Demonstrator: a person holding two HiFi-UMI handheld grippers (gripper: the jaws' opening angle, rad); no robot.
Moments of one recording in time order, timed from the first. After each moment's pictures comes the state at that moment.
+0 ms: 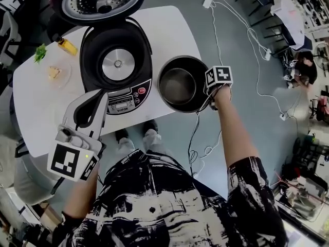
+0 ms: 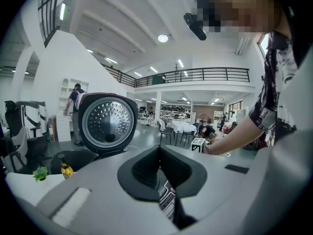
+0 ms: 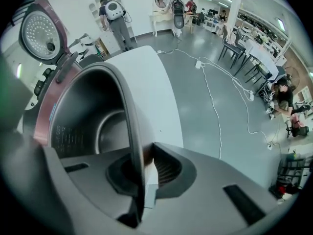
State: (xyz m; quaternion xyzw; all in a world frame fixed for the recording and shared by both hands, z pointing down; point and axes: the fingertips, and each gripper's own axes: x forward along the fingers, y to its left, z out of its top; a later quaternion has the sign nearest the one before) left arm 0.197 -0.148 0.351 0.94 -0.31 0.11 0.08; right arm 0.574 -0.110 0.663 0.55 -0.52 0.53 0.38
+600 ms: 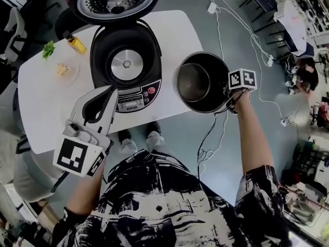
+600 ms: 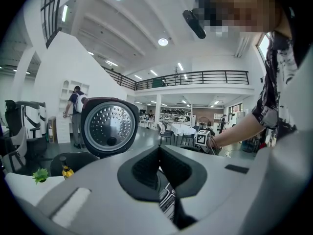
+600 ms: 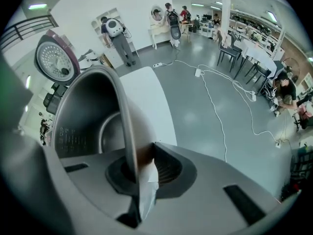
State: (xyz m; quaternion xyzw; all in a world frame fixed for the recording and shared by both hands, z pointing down) left arm 0.188 -0.149 0.338 0.94 -0.31 0.09 0.08; right arm 0.595 -0.117 0.593 0.56 -0.56 0.53 0.31
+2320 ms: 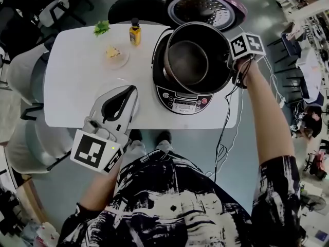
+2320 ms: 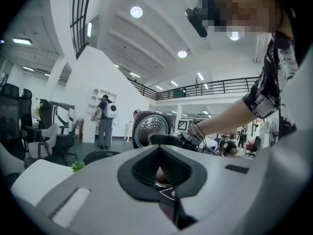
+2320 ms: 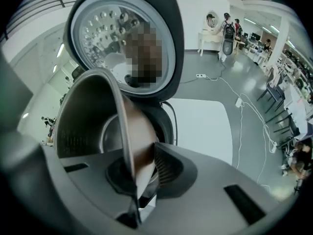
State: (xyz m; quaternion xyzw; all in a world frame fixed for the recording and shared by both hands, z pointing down) left arm 0.024 -0.140 0.324 0.90 -0.43 0.02 0.10; right arm 0.319 -0.313 0.464 0.43 -0.68 0.43 0.40
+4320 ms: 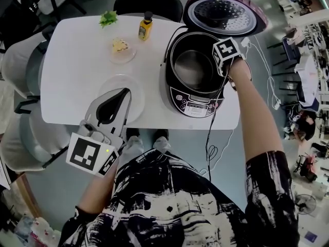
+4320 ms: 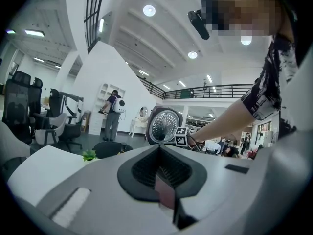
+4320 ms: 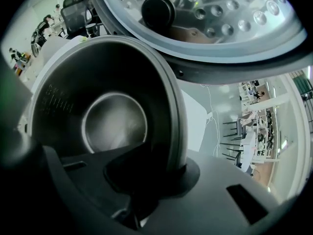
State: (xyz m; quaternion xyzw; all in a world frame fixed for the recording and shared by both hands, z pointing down) left arm -0.042 -0.147 0.365 0.88 -0.45 0.01 0.15; right arm 0.320 -0.321 0.541 0.43 -0.55 0.26 0.66
